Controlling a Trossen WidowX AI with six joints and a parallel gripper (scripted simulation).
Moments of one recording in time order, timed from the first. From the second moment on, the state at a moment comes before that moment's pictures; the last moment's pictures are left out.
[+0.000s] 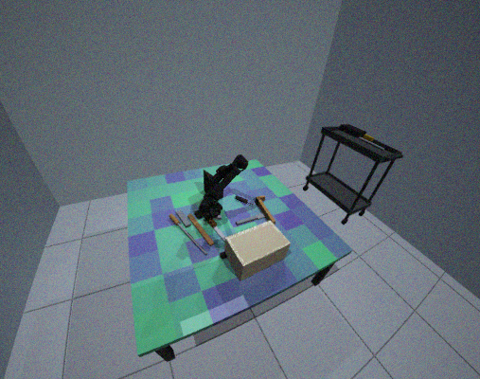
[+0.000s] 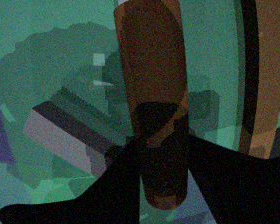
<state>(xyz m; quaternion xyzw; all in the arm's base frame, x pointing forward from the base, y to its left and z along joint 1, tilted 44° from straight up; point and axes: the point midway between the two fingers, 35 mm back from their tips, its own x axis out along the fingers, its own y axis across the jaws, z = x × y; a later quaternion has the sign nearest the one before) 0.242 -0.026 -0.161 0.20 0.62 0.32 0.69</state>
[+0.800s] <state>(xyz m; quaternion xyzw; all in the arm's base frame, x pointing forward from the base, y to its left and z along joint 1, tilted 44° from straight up) 0.237 -0.028 -0.161 0.20 0.62 0.32 0.69</state>
